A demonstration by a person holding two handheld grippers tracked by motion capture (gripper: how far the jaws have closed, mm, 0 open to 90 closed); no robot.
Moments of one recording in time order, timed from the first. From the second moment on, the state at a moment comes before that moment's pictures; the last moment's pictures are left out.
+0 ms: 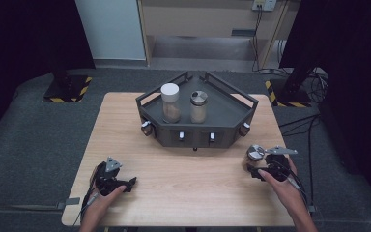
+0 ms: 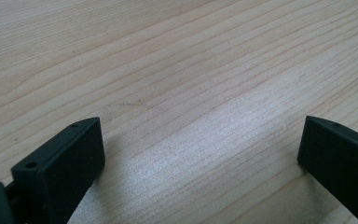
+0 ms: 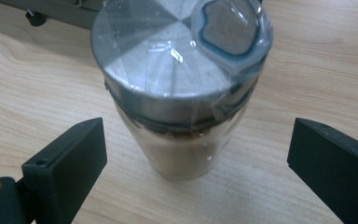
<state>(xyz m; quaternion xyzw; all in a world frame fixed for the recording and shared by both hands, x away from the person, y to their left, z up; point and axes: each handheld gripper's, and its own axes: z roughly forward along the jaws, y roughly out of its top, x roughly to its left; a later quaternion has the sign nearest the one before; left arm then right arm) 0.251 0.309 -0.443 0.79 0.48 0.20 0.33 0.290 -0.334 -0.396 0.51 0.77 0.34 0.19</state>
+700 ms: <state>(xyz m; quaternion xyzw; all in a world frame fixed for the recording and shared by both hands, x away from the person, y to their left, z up) 0.251 0.309 -0.443 0.79 0.48 0.20 0.33 0.311 -0.317 -0.398 0.50 0.78 0.32 0.19</state>
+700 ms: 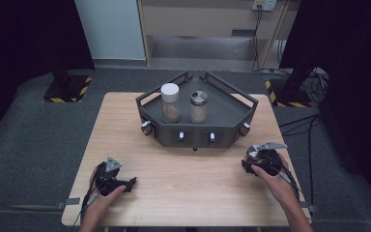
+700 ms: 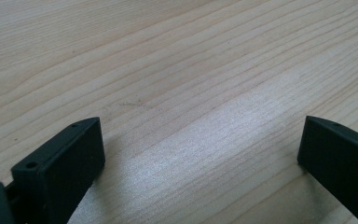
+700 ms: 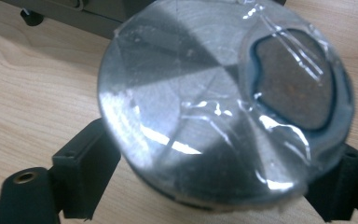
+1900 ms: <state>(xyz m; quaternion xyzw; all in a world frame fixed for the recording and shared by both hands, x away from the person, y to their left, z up) 0.251 0.309 -0.443 0.79 0.48 0.20 0.33 0.297 -0.306 -0.362 0.46 0.80 0.31 0.21</state>
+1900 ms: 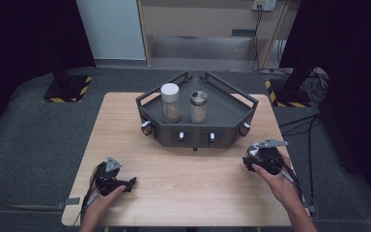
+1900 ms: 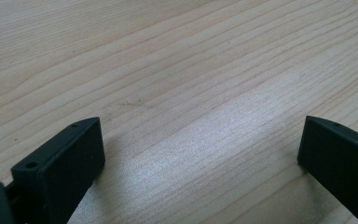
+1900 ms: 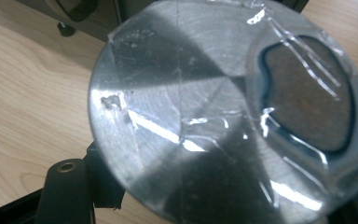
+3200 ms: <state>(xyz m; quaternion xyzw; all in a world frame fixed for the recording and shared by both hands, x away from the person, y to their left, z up) 0.251 0.309 -0.443 0.79 0.48 0.20 0.33 0.293 -0.290 -0.303 0.43 0.82 0.31 0.22</state>
